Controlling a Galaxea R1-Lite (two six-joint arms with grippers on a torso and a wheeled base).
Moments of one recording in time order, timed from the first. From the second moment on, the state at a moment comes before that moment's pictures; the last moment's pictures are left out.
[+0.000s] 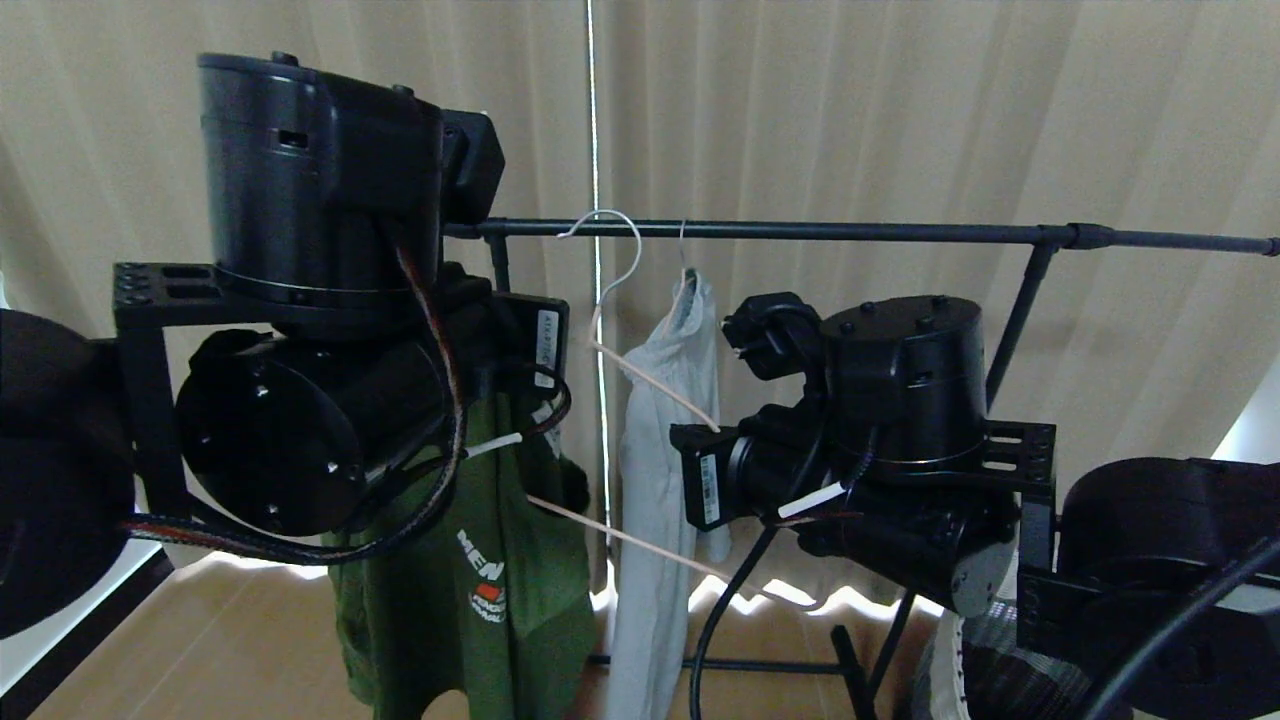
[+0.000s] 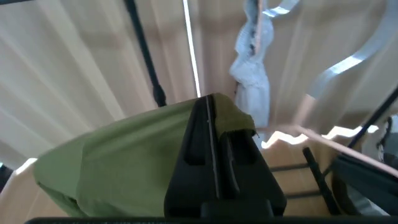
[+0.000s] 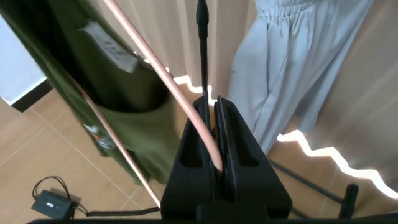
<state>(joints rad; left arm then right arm) -0.81 1.60 -1.16 -0.16 0.68 -0.05 0.86 1.79 -1.02 -0.40 -0.28 0.28</state>
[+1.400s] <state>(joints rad) -0.88 1.42 -0.81 -0.30 0.47 0.03 0.83 1.66 -0.86 -0.56 -0.28 0.27</state>
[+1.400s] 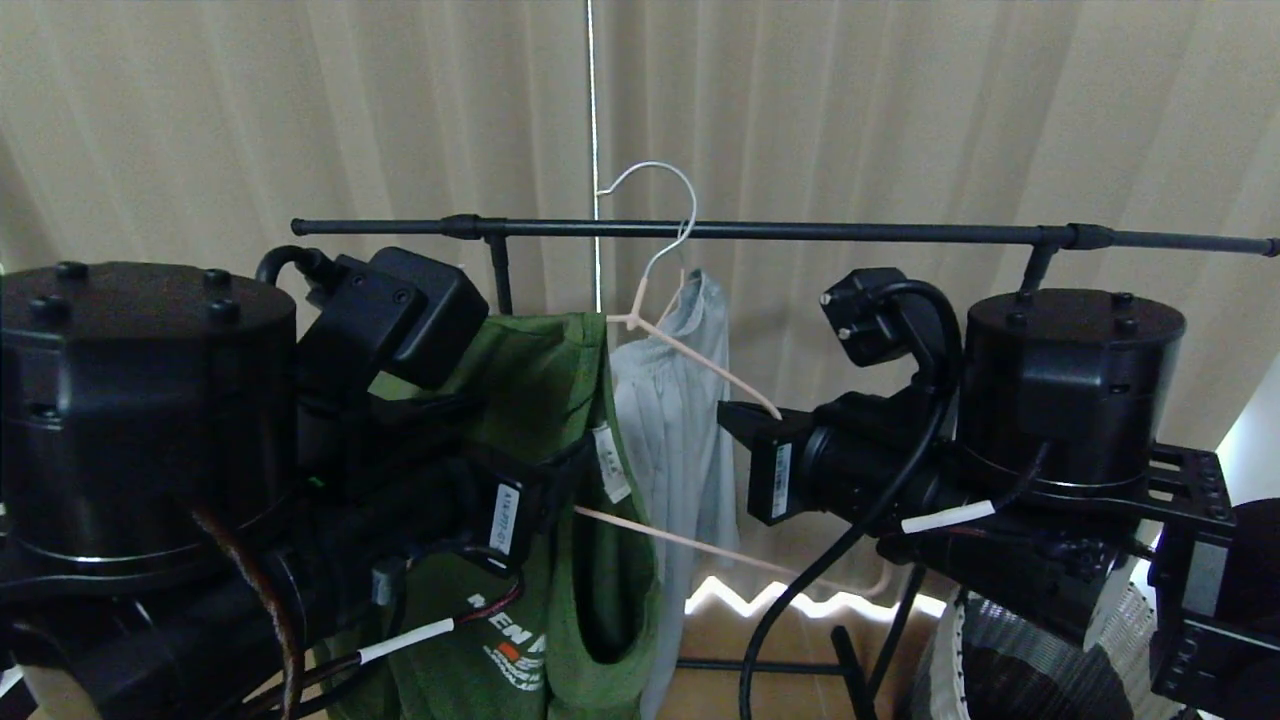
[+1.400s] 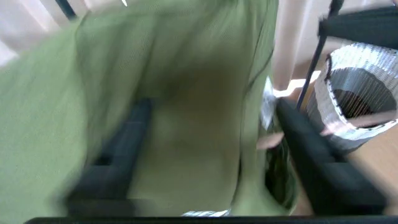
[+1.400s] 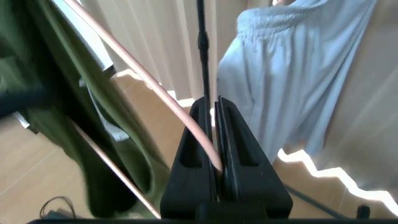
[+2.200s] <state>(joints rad) -0.73 1.27 -0.71 -0.54 0.08 0.47 0.58 1.49 -0.70 -0.56 -0.06 0.07</state>
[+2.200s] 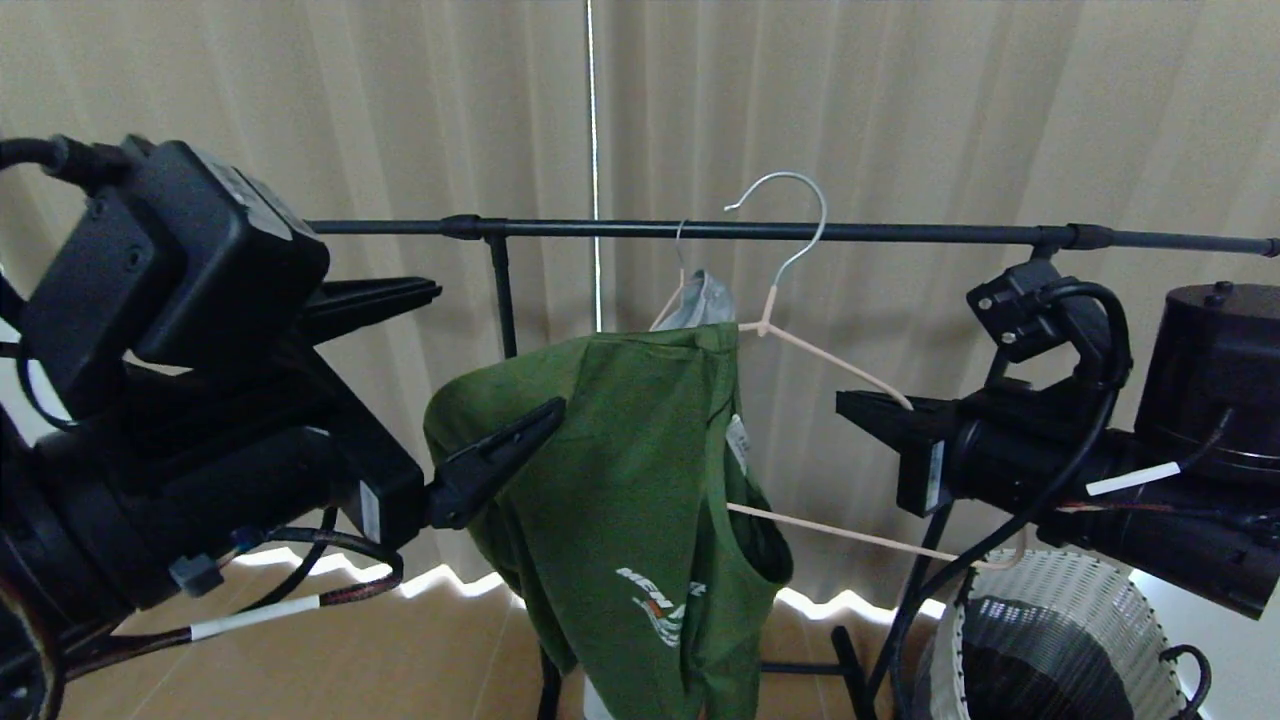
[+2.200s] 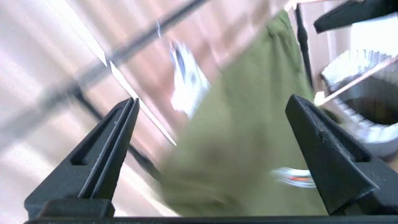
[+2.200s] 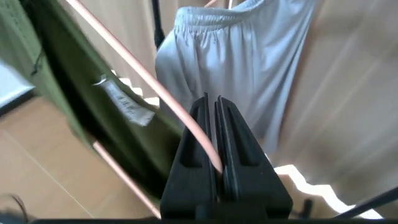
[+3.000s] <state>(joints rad) -0.64 1.44 -0.77 -0.55 -0.11 0.60 0.55 1.47 -0.61 -0.71 0.13 -0.09</state>
